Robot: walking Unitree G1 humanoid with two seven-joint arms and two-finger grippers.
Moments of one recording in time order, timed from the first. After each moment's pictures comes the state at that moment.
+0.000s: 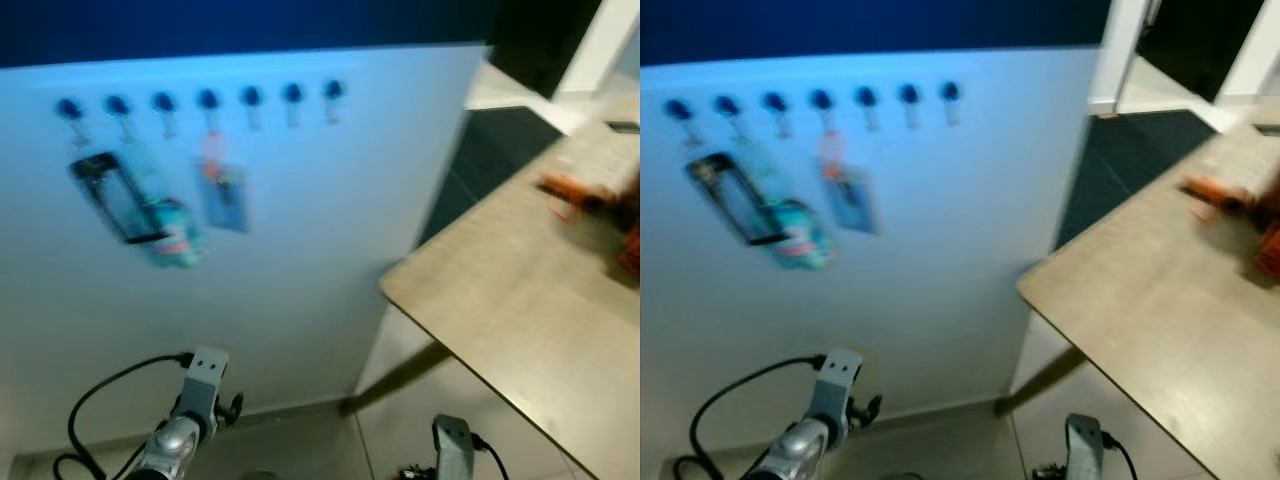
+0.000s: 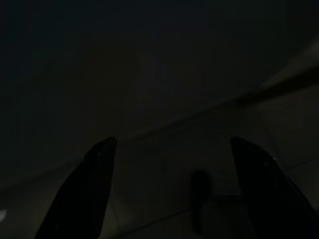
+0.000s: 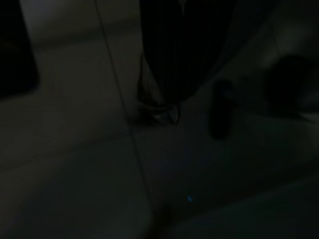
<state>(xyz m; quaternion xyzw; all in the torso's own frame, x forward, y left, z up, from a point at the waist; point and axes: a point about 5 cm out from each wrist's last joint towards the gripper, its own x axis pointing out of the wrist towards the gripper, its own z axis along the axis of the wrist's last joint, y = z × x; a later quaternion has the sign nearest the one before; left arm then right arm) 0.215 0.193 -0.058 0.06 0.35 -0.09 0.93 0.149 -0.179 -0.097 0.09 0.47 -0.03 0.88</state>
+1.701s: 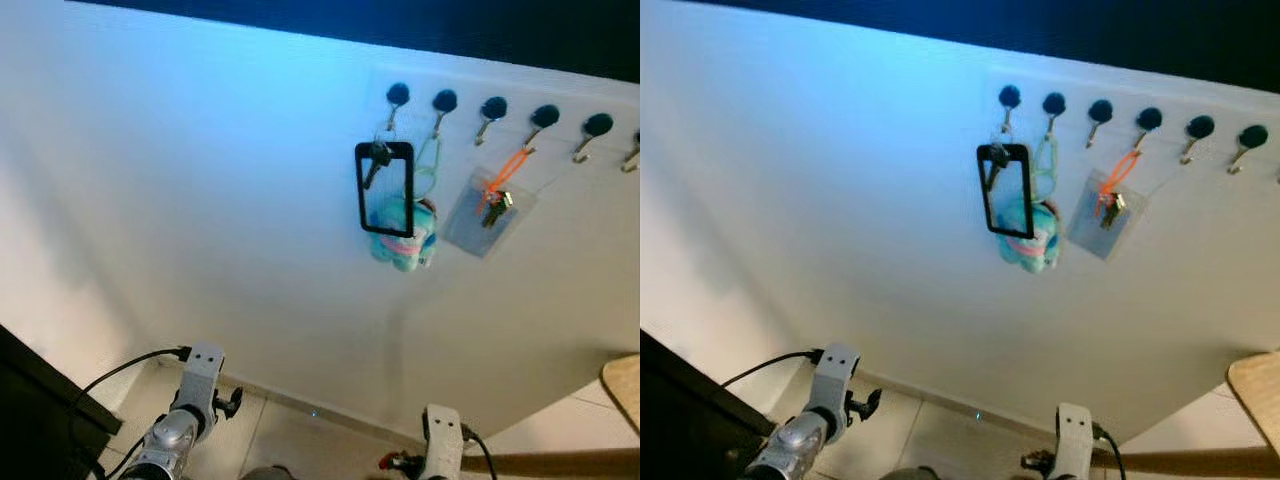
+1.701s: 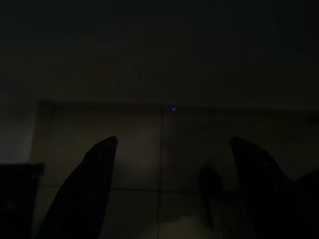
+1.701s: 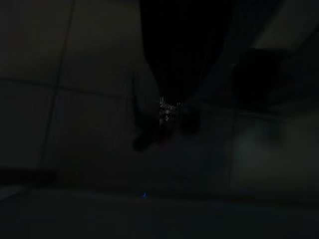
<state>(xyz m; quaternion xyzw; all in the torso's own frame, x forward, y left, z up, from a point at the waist) 0.221 0.187 -0.055 0.05 0.34 -0.11 0.93 0.144 -0.174 -0.099 0.11 0.47 -0.05 0.88</state>
